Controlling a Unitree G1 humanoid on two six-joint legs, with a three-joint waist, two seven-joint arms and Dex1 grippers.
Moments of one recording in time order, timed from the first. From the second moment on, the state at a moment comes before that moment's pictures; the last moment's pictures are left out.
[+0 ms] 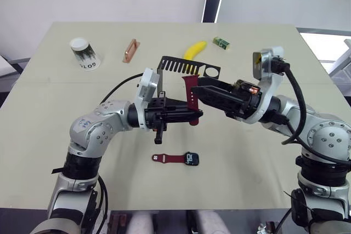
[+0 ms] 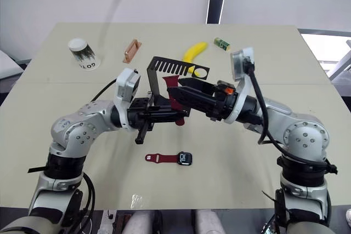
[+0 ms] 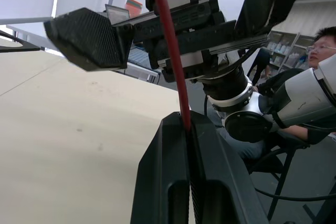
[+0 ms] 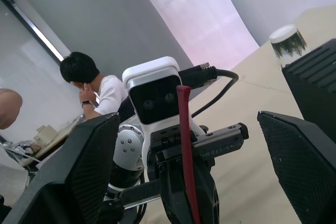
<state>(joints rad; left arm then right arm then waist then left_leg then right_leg) -0.63 0.43 -0.06 -0.20 -0.79 0.79 -0.97 -0.61 -0.52 -0.16 -0.34 1.44 1.04 0.40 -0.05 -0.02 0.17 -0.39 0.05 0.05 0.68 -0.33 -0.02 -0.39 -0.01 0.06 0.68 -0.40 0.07</state>
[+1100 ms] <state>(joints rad) -0.63 0.41 -0.06 -0.20 -0.79 0.79 -0.96 -0.63 -0.51 -0.12 -0.34 1.36 1.00 0.43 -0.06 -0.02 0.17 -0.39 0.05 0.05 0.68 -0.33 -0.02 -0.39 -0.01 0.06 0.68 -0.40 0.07</state>
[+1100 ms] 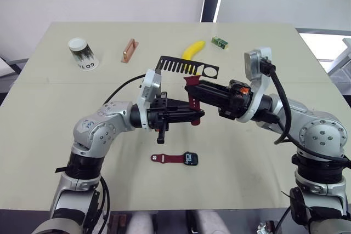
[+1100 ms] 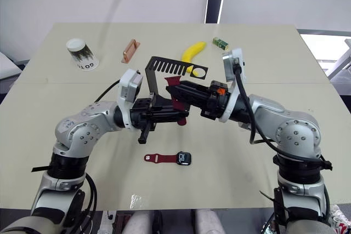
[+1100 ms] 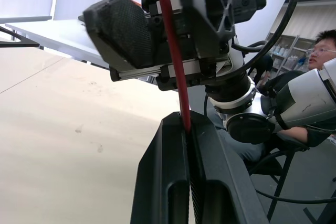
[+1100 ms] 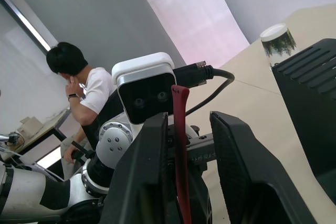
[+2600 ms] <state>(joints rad) -0.63 0.41 -0.06 -0.20 -0.78 0.78 -0.96 -0.65 -0.50 -0.12 -0.35 1.36 1.00 0.44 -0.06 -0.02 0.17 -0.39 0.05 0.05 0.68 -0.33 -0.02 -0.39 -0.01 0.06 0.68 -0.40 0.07</state>
